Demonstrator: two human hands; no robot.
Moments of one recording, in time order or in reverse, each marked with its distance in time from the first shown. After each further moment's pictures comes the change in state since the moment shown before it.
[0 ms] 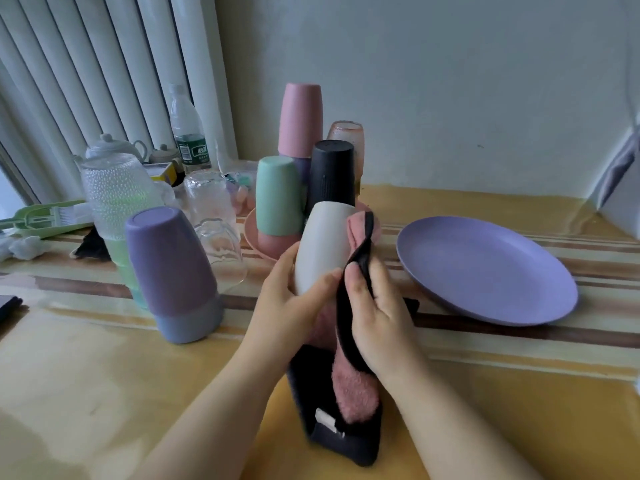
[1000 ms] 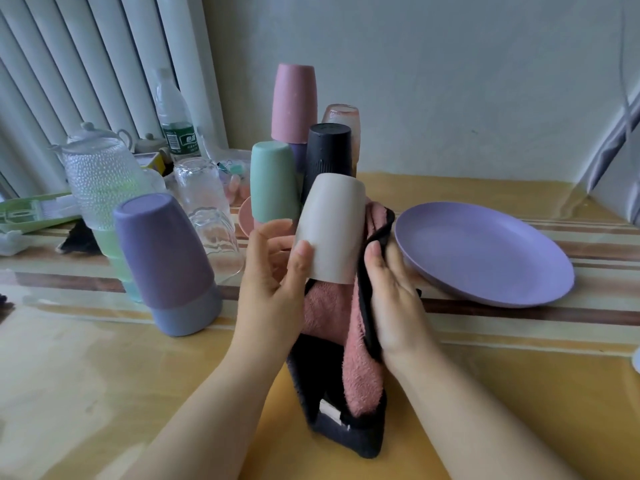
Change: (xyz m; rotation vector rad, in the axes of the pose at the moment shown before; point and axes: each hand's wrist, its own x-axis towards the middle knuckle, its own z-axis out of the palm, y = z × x) left_hand -0.002 -0.008 -0.007 -0.019 0.141 0.199; right_hand -0.003 -0.006 -0.003 0.216 0.040 0.128
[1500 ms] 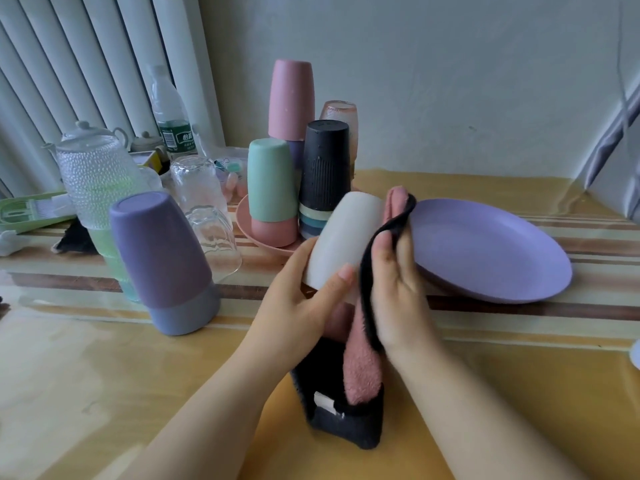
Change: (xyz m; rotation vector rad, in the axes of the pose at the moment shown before) left_hand -0.009 0.006 0.005 0.045 -0.324 -0.115; right_hand 0.004 0.000 0.000 -0.094 0.088 -0.134
